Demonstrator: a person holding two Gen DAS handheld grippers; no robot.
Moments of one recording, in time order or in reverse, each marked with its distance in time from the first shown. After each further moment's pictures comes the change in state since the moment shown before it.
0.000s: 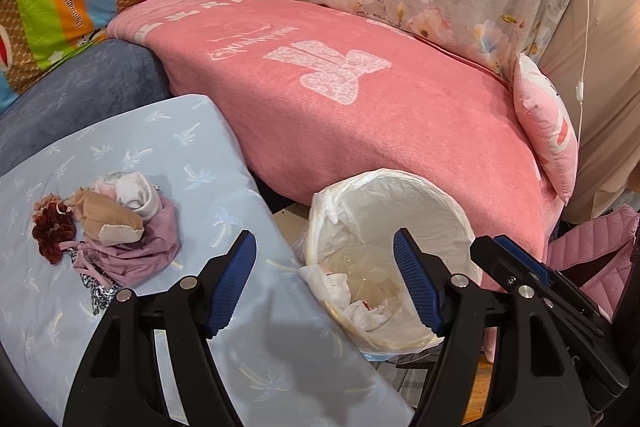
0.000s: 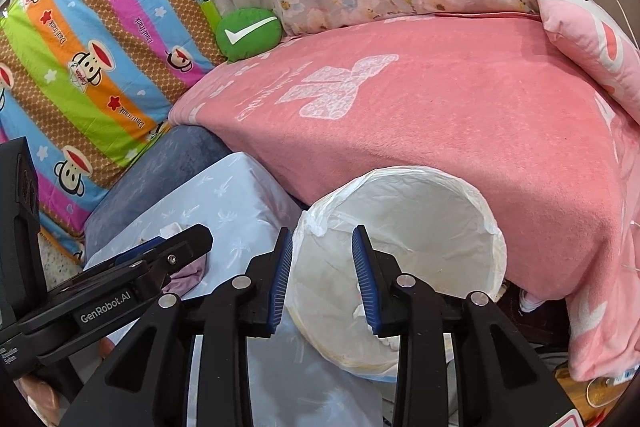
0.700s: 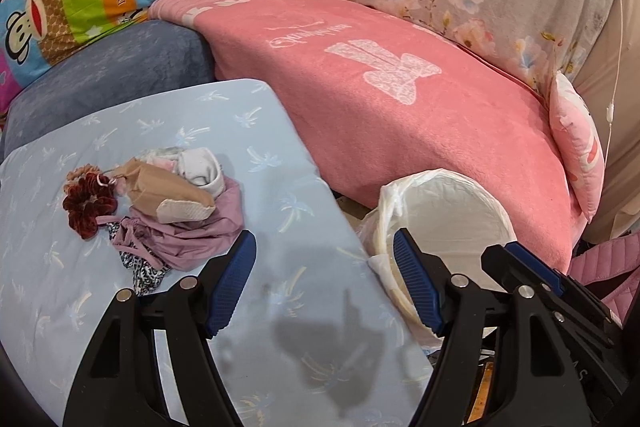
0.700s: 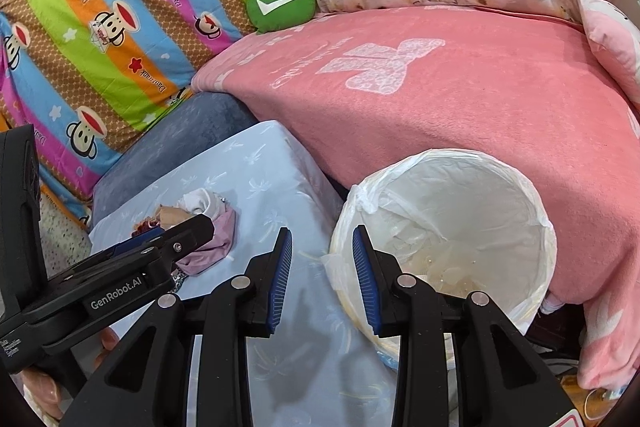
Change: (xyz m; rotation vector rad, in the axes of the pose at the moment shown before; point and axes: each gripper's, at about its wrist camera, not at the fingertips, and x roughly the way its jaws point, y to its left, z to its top) left arm -0.008 0.055 -0.013 -0.092 0.001 0.086; right arm 0.024 0.052 -0.015 -0.094 0.069 0.044
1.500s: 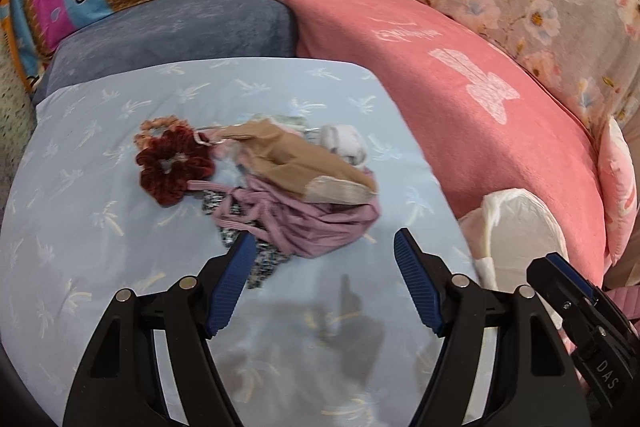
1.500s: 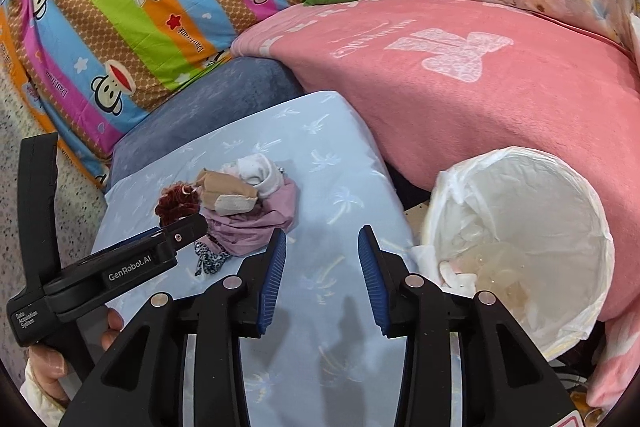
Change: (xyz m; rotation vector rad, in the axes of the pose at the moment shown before) left arm -0.007 0.106 -0.016 -0.178 0.022 0.125; right arm 0.040 0.082 -0.013 -0.127 0.080 0.077
